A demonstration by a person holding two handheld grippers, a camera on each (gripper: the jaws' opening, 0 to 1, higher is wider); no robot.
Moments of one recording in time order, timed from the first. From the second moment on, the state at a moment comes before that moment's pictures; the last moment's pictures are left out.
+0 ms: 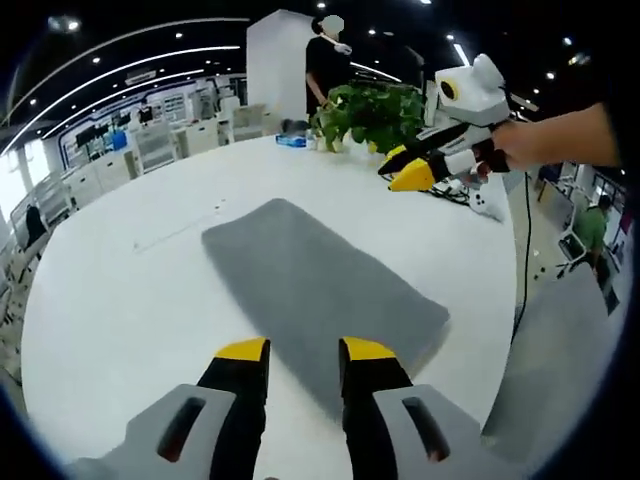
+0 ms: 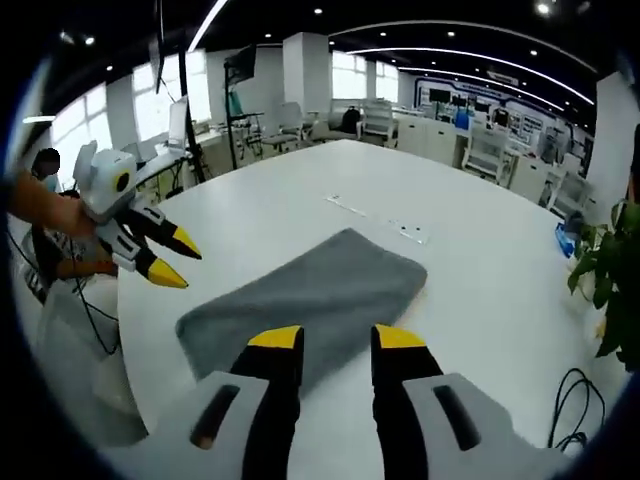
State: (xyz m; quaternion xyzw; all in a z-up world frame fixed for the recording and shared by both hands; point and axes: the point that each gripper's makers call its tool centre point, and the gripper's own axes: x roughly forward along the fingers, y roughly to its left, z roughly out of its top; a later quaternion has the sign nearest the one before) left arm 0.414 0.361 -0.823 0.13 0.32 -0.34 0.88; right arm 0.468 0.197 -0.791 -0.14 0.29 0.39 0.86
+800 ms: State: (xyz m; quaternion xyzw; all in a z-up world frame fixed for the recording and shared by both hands) left arm 0.437 0.347 -0.868 0.15 0.35 -0.33 0.86; right arm 0.453 0.209 -0.852 -0.15 0.33 0.43 0.83
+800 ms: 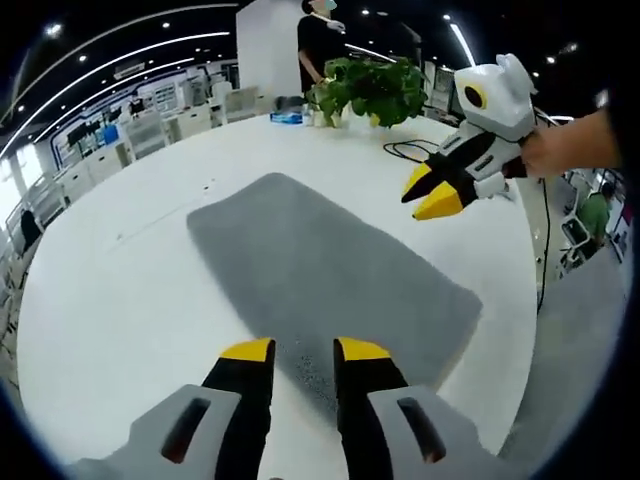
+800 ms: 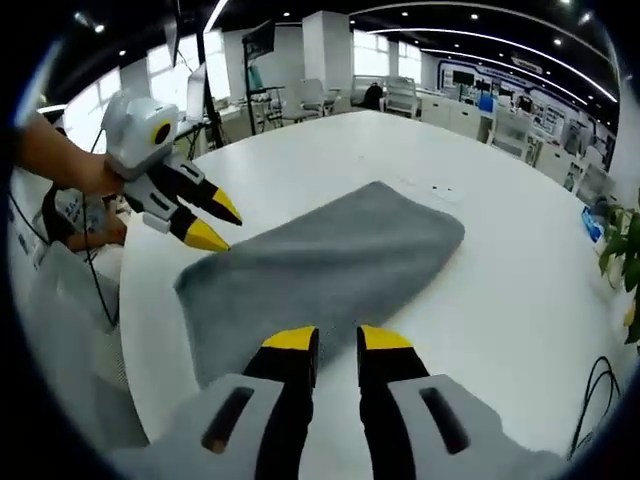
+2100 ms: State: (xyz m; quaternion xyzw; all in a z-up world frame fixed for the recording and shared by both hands) left arm 0.425 0.314 -0.906 0.12 0.39 -0.36 0.84; right arm 0.450 0.203 -0.912 -0.23 0.41 0.43 0.77
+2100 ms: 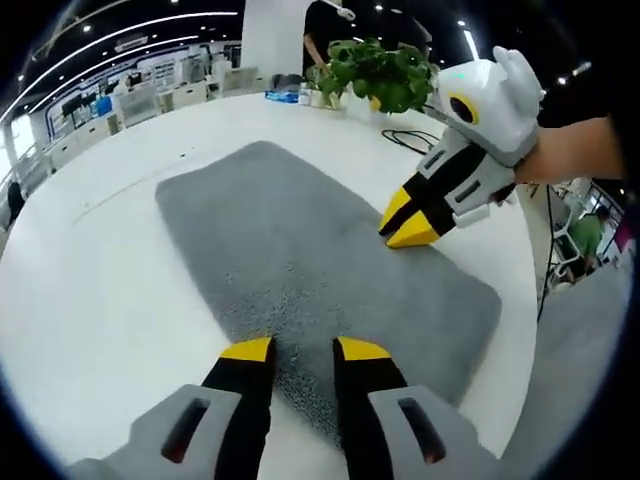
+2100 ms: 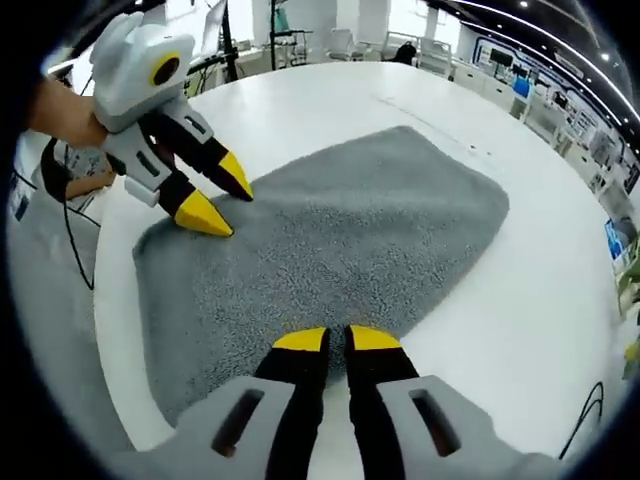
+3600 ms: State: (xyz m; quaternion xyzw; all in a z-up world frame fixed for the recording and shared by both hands) left arm 0.313 0.293 -0.899 0.25 0.36 -0.52 0.74; right arm 0.307 0.194 -0.910 -0.23 0.44 0.51 0.70
